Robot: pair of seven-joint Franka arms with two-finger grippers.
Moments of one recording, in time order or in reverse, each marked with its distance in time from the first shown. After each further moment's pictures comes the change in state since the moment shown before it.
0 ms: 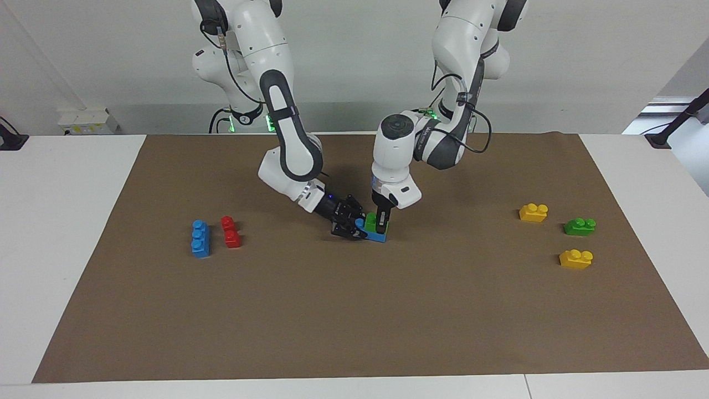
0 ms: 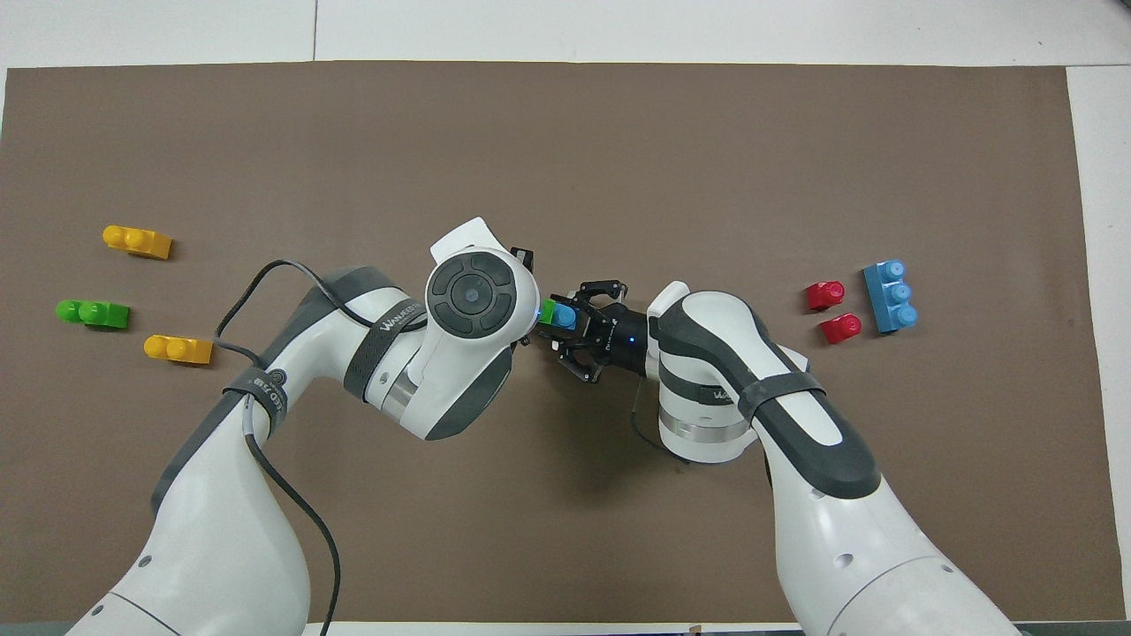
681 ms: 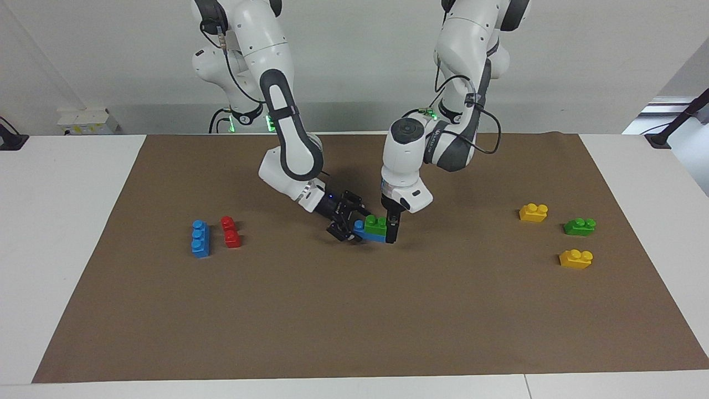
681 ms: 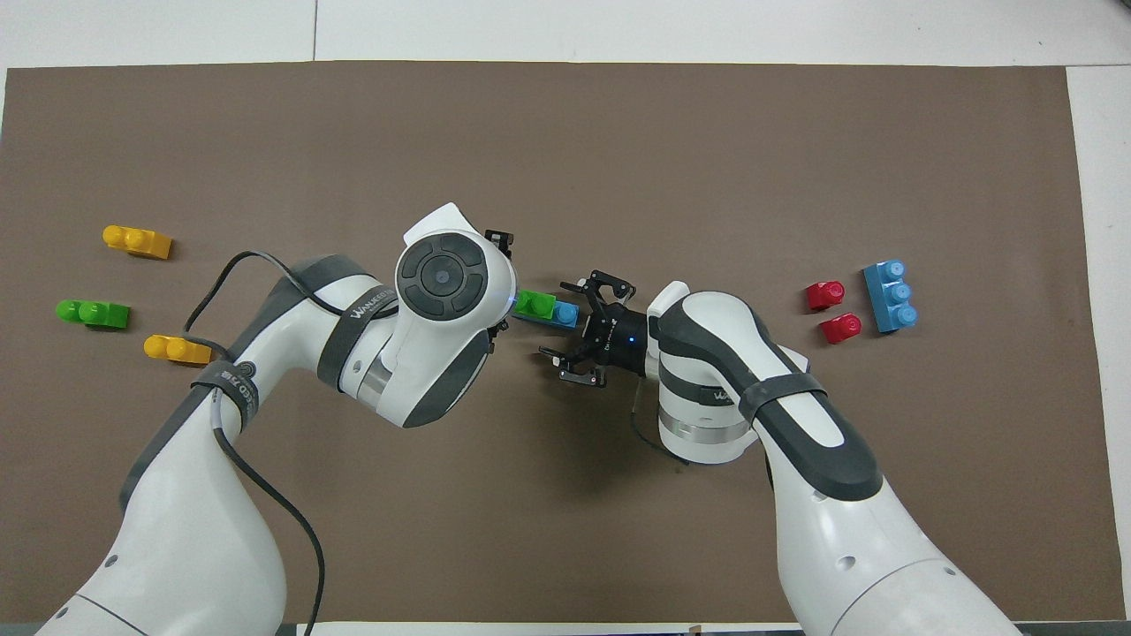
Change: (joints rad) left arm 0.031 -0.027 0.014 0.009 0.001 -0.024 -0.002; right arm -0.001 -0.008 0.001 0.000 0.001 0.000 0.004
